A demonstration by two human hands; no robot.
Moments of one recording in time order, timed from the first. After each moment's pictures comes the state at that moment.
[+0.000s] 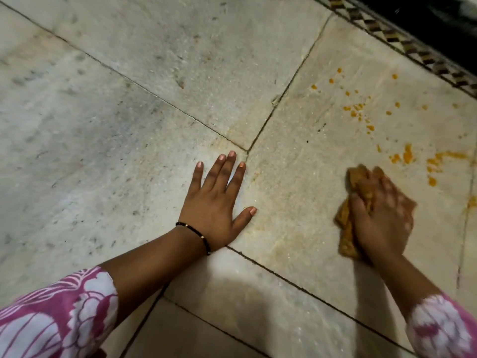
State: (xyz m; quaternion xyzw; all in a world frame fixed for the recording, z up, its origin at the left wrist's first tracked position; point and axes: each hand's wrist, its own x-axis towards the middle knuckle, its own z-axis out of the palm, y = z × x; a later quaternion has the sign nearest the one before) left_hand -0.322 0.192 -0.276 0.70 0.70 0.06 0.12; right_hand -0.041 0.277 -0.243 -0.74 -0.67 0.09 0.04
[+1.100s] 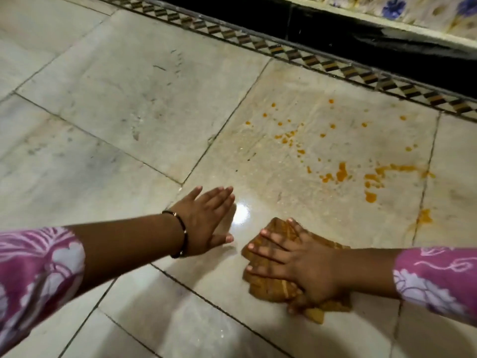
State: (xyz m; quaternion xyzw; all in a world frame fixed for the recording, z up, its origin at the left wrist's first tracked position) left_hand -0.224 0.264 -0.166 0.75 0.56 -0.31 0.17; right_hand 0.021 0.313 -0.211 -0.02 -0.95 0.10 -0.28
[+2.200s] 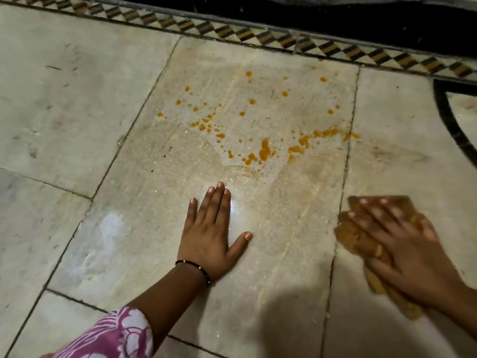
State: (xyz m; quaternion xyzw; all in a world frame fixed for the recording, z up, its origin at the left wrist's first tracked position) left_hand -0.066 0.278 -0.263 0.72 0.69 0.01 0.11; right_hand 0.286 0.322 -0.231 -0.52 -0.85 0.09 -0.09
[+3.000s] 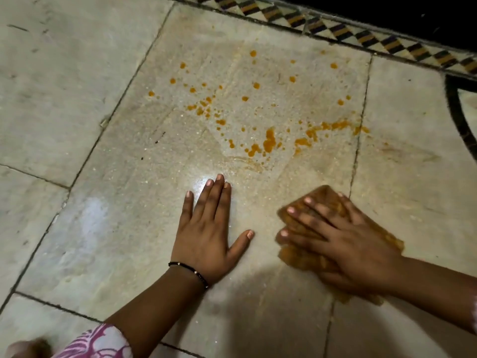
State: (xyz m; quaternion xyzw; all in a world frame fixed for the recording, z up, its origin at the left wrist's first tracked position) left_hand -0.067 0.279 -0.264 0.72 0.68 0.03 0.11; right_hand 0.196 0.336 -0.230 -0.28 -0.95 0.06 -0.13
